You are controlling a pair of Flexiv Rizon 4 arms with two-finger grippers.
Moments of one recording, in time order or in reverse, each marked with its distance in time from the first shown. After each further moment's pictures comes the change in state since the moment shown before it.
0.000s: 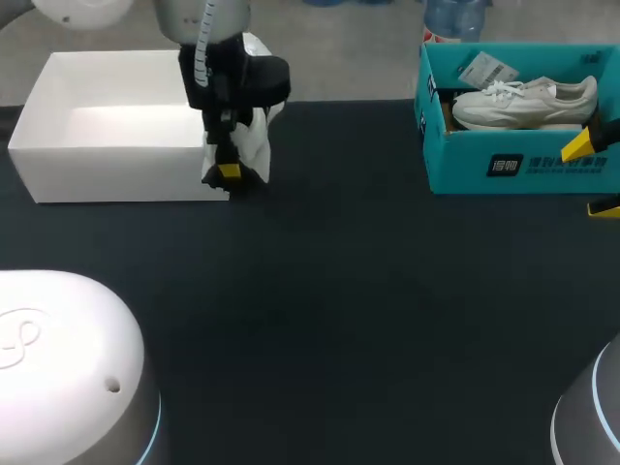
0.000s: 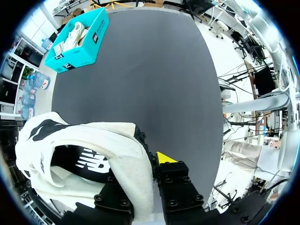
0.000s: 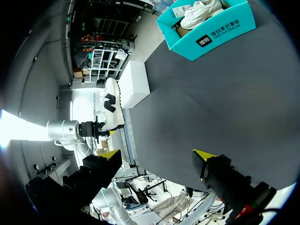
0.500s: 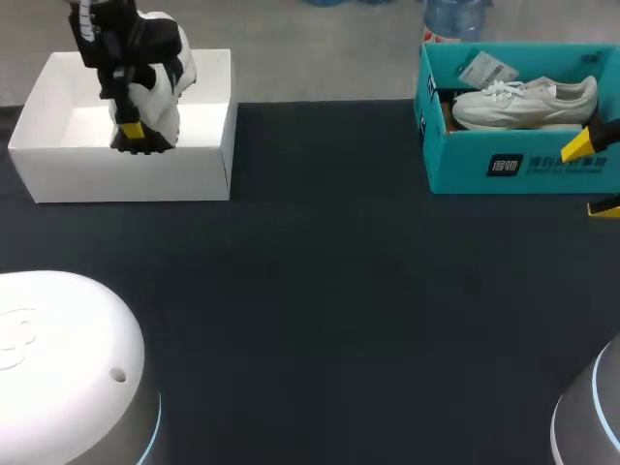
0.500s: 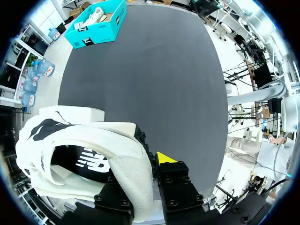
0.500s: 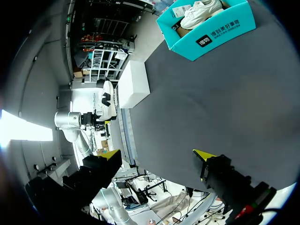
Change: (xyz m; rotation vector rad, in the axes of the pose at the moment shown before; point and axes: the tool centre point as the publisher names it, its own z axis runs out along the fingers) left arm -0.073 0.138 -0.015 -0.007 0.027 -0.063; right arm 0.000 0.000 0.000 0.000 0.000 0.000
